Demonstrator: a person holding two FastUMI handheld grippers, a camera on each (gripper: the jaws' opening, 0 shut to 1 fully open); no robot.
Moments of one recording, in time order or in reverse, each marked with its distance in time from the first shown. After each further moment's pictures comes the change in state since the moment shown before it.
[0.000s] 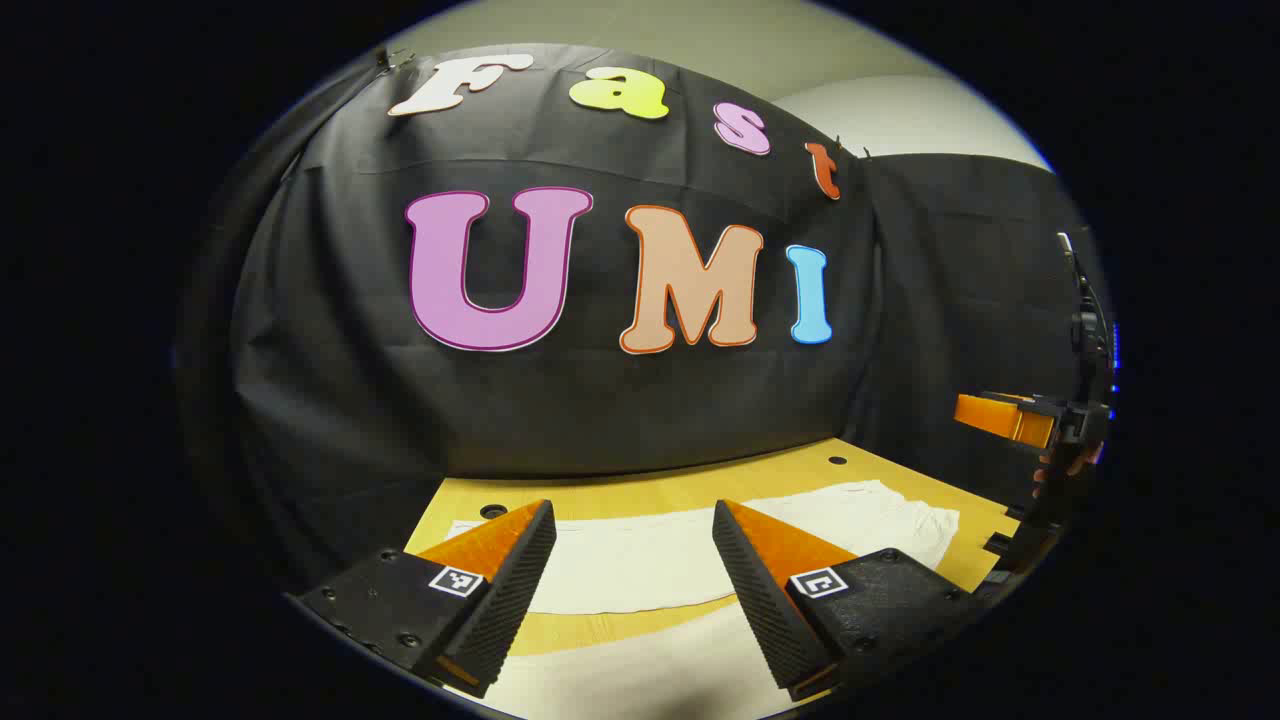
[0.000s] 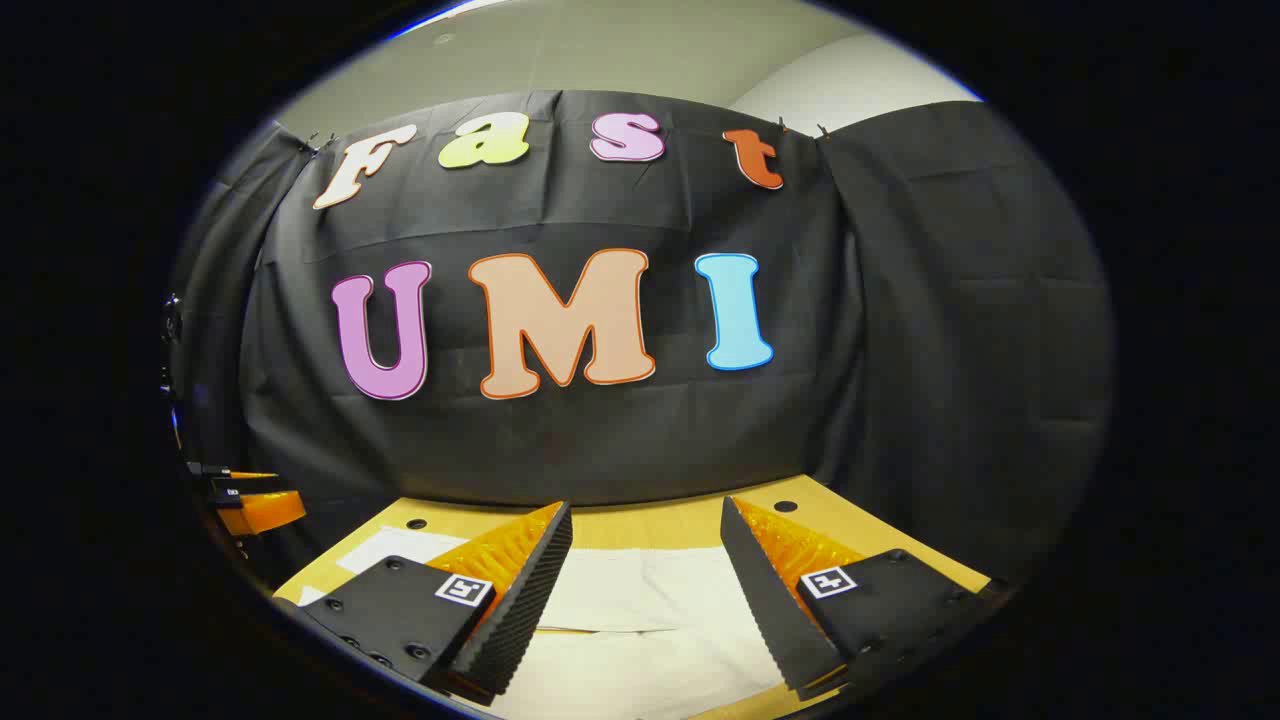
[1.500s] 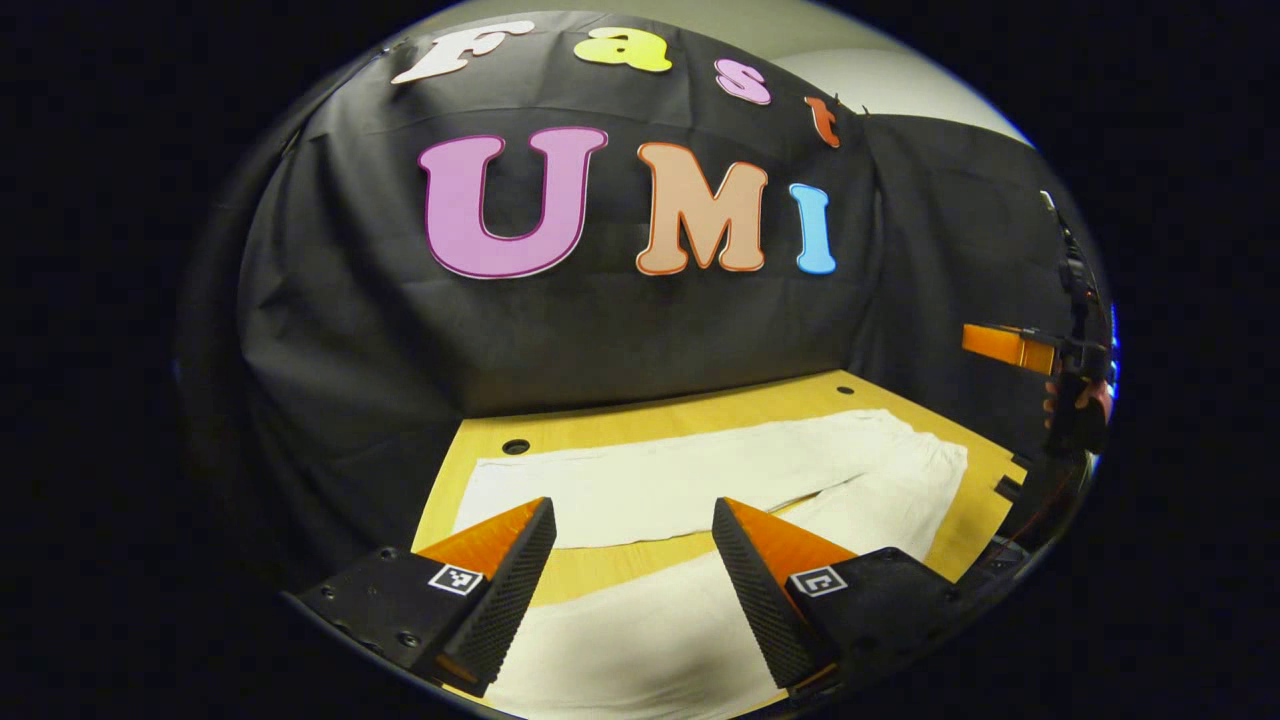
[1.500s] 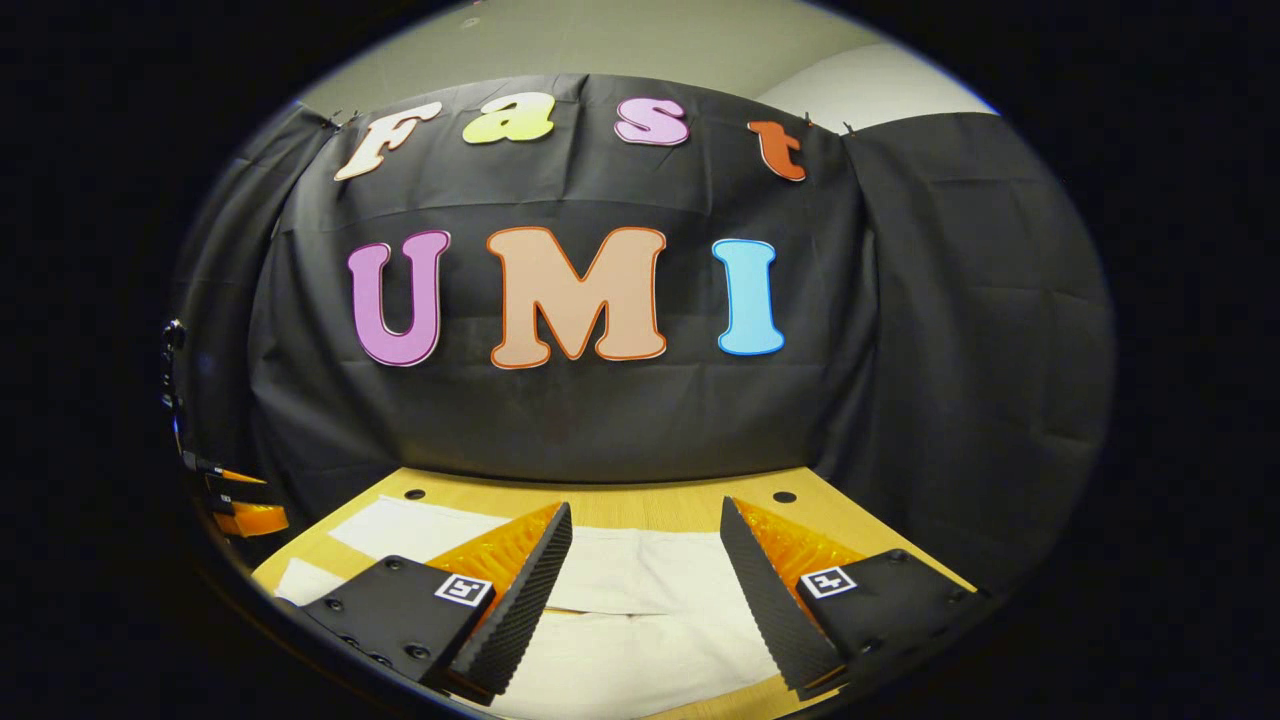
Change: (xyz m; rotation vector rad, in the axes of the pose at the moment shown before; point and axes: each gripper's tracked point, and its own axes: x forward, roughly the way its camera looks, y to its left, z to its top) left arm -0.046 0.043 -0.083 0.045 0.203 0.000; right arm -0.004 0.005 -0.026 -0.071 0.057 0.040
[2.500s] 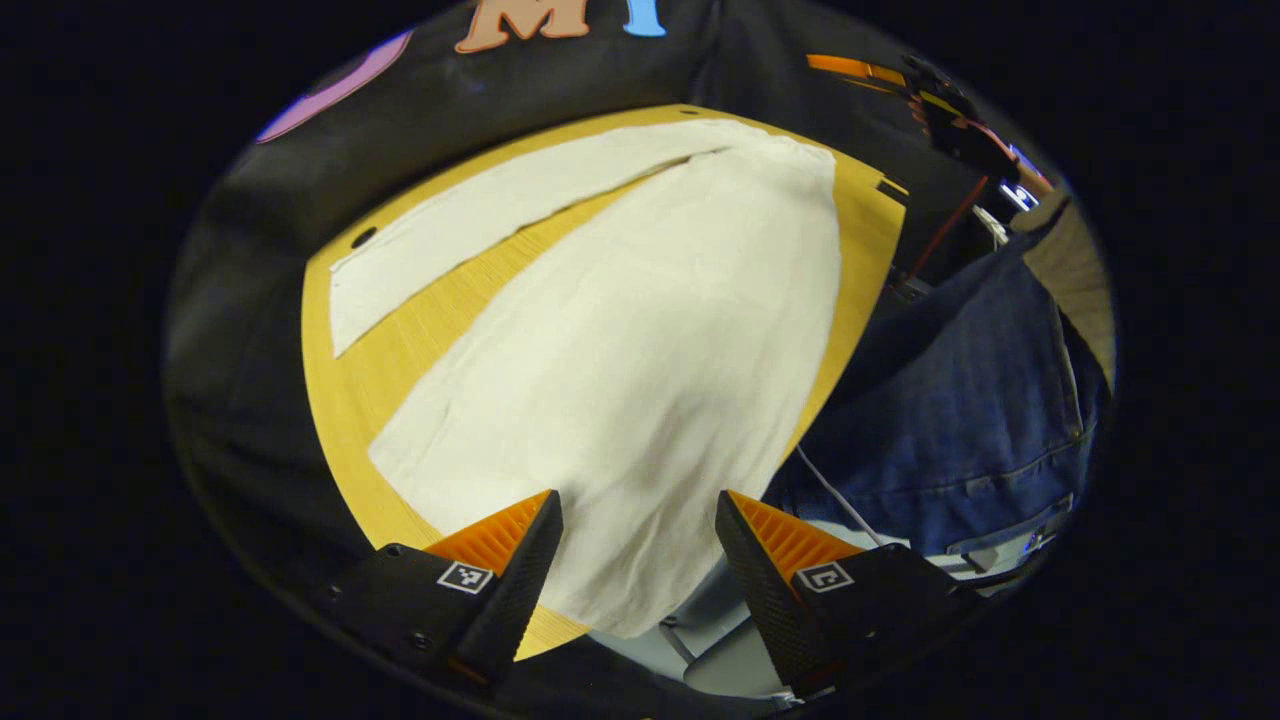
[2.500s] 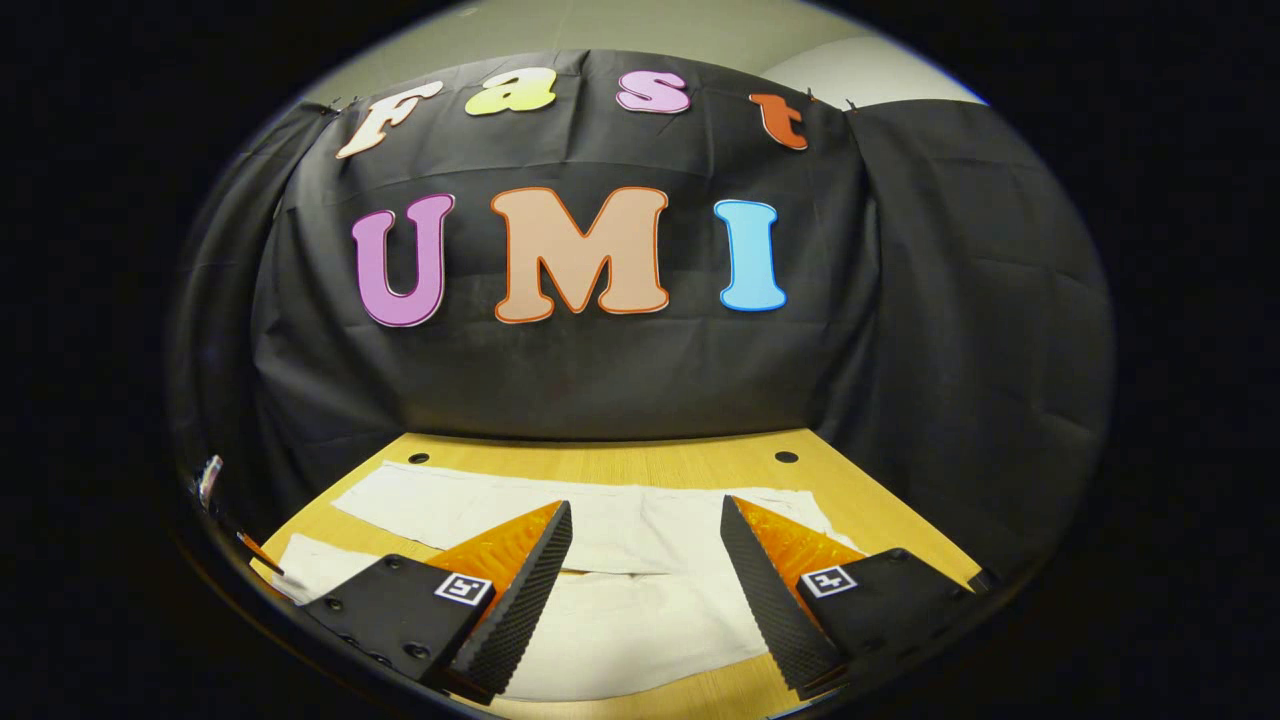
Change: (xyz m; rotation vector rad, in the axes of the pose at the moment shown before) left arm -0.103 0.017 -0.239 0.339 0.782 -0.454; right arm -0.017 -0.004 -0.048 0.004 0.106 0.002
